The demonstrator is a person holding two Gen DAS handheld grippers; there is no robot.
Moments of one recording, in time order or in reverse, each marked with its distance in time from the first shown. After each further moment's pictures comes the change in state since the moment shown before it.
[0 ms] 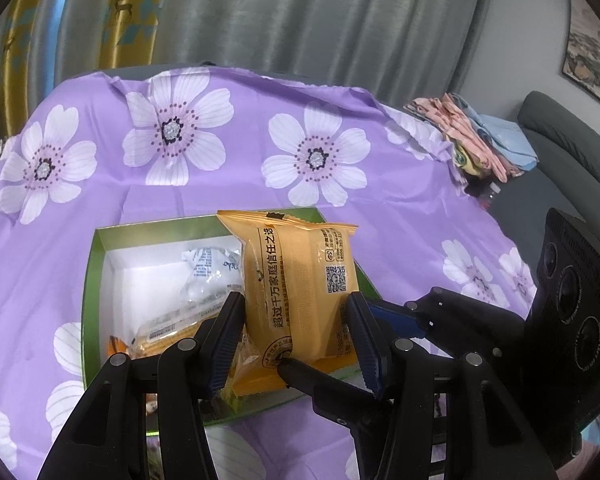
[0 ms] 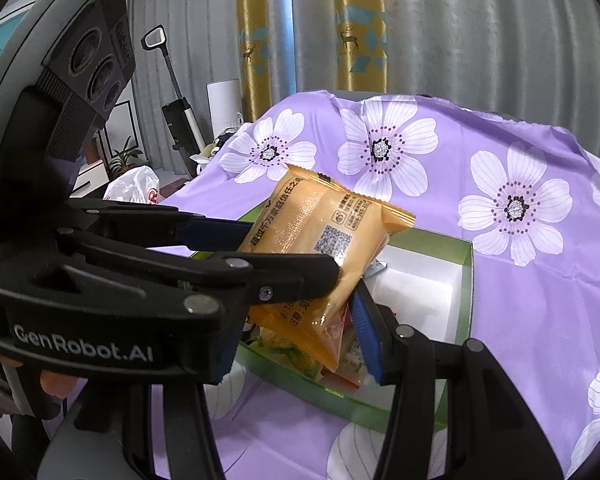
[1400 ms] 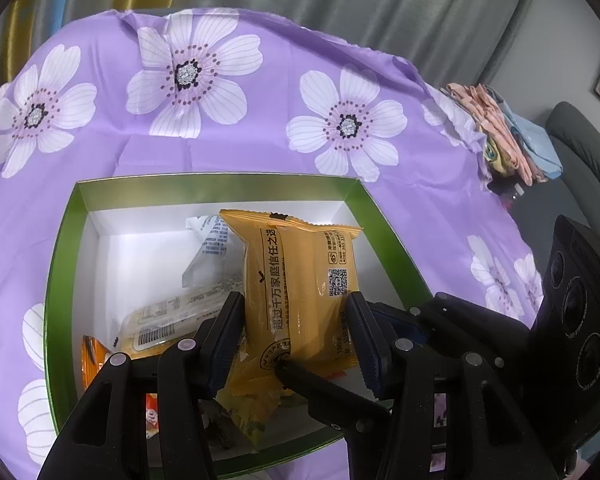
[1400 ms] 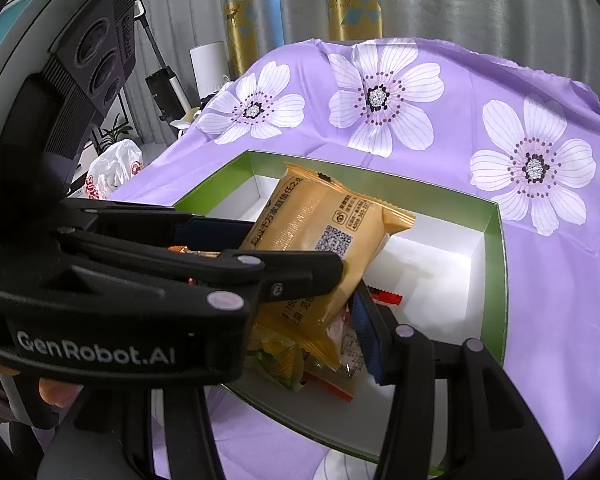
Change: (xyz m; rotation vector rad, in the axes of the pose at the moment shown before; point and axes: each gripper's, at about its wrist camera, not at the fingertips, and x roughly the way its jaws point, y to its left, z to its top) left arm 0.055 0.034 0.000 -0.105 0.118 -0.003; right arm 0.059 -0.021 -0.002 0.039 0.145 0.009
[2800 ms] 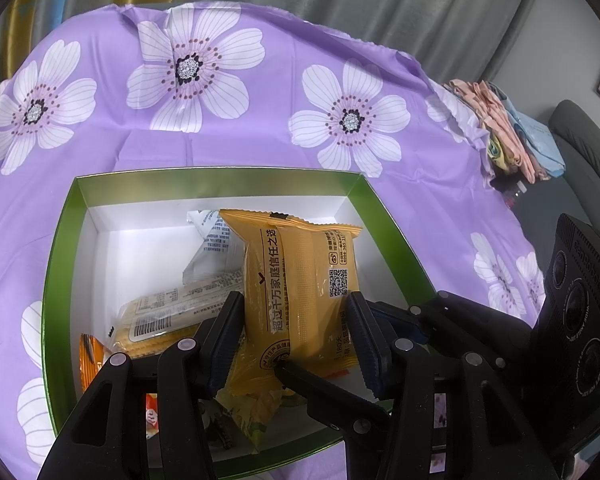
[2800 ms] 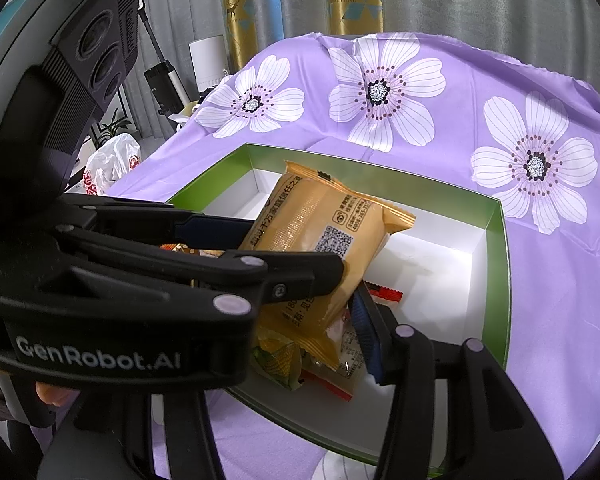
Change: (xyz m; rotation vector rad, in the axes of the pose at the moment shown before) left arm 0.002 0.000 0.000 -0.001 0.005 0.005; right arm 0.004 0.000 0.000 -0.007 0.011 -0.004
